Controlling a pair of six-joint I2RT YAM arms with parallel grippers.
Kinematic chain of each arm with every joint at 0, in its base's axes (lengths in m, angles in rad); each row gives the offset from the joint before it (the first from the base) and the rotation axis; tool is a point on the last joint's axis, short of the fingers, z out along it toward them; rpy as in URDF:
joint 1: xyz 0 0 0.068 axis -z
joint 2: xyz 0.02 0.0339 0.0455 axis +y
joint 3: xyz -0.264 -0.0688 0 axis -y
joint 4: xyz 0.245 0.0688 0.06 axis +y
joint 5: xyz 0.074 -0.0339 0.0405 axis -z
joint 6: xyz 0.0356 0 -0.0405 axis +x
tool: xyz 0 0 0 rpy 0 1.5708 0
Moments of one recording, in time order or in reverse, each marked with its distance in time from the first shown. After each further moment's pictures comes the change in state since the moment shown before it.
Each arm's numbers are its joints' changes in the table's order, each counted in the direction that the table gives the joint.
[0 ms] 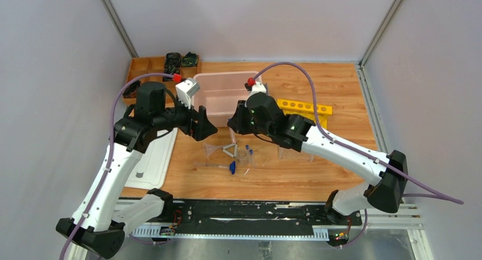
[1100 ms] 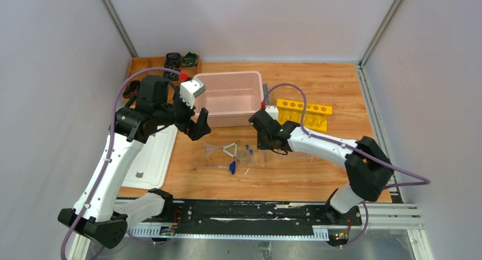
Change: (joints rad) left arm 0.007 0.098 0.135 0.185 -0.113 0.244; right arm 0.140 0.202 -0.297 0.080 0.105 0.040
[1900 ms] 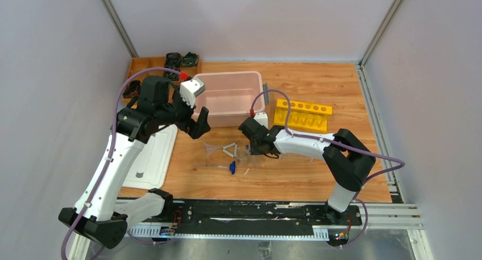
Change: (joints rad) left arm 0.000 -0.002 -0.026 -0.038 -0.045 0.000; right arm -0.061 0.099 0.027 -0.050 0.042 -0.029
